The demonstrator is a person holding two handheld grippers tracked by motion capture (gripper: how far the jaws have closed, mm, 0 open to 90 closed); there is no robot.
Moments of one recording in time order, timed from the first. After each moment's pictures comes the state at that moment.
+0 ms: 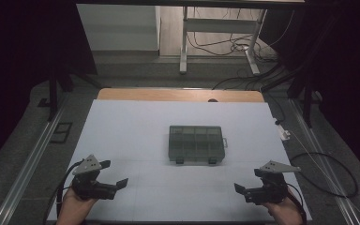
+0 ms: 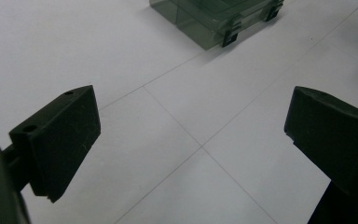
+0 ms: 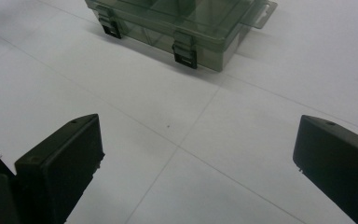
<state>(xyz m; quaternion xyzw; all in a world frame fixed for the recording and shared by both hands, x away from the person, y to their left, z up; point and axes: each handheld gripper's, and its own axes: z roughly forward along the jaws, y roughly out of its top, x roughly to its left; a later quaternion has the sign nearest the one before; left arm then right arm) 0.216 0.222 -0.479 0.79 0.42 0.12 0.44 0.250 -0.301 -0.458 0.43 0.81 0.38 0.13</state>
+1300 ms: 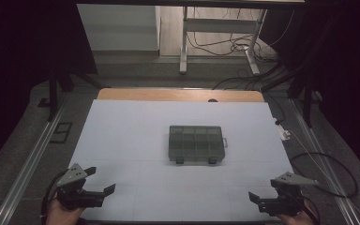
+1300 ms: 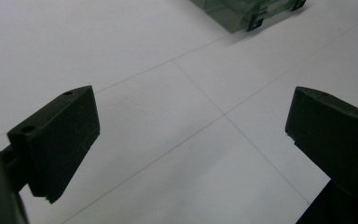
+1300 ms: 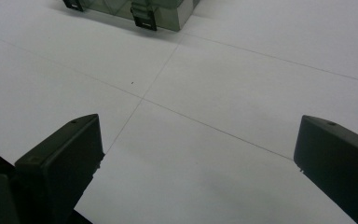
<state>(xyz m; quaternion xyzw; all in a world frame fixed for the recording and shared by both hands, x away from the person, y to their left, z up) 0.189 0.246 -0.485 0.77 0.45 0.15 0.42 0.224 -0.336 -0.464 0.47 0.79 0.35 0.15</state>
